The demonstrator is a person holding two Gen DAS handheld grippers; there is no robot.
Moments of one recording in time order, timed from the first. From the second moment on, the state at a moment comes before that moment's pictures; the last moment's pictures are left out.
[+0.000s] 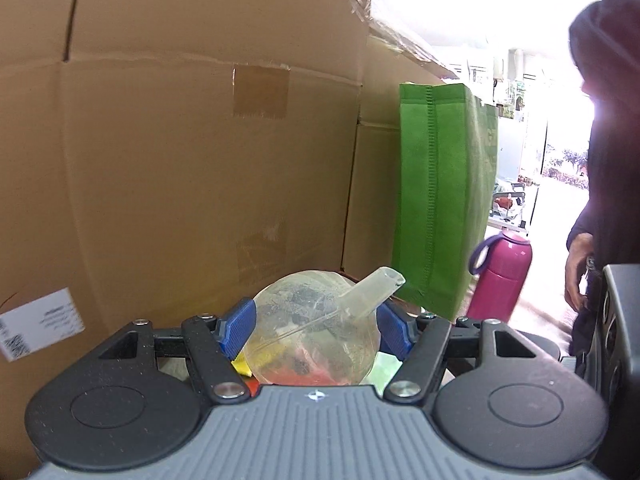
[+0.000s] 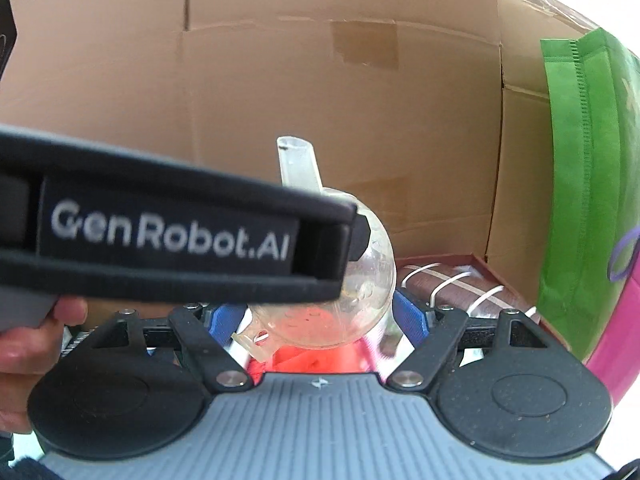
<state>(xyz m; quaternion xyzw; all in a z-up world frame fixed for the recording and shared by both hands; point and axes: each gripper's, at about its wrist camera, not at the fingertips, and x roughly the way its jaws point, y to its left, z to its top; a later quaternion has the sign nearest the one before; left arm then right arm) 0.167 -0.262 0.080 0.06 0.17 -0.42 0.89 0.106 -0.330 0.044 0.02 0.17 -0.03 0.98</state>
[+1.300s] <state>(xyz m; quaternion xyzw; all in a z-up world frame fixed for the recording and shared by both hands) 0.200 -0.205 0.050 -0.04 0.21 -0.34 0.92 0.176 -0.344 0.005 -0.01 0.22 -0.07 0.97</state>
